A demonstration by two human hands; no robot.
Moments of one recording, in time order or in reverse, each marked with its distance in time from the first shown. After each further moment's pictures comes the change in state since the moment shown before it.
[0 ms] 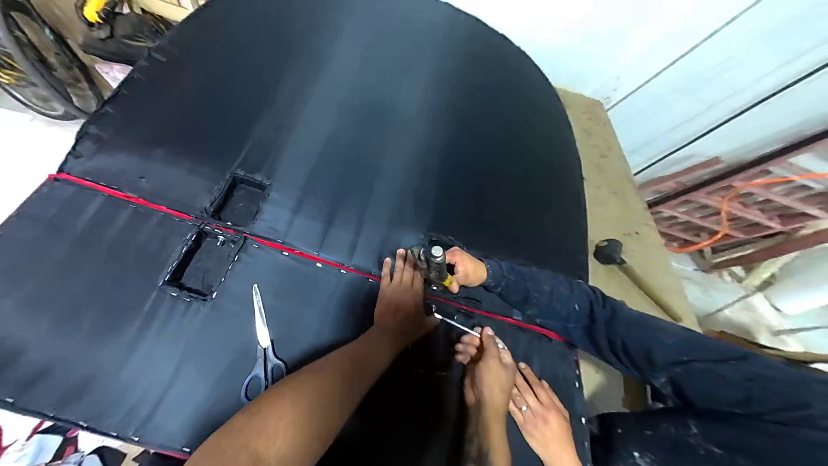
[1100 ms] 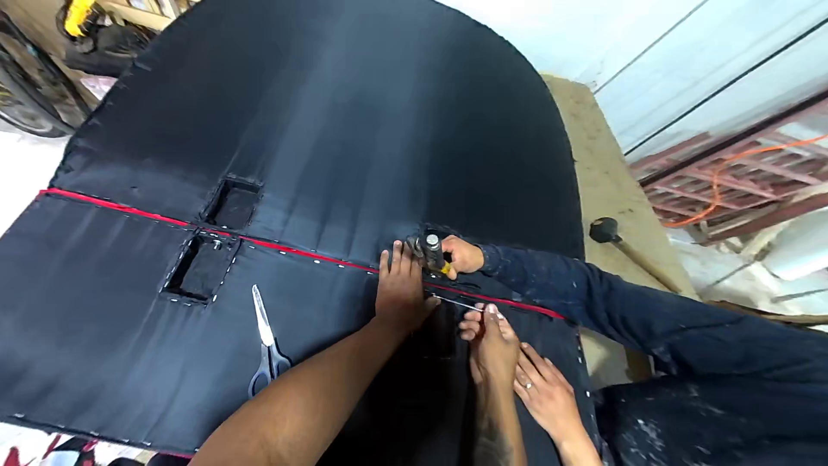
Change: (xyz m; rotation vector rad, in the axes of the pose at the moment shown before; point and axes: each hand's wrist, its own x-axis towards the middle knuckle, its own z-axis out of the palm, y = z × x) left_hand 0.002 0.001 0.000 0.010 -0.033 -0.034; right_hand 0.000 -0.026 0.057 -0.416 0.346 0.062
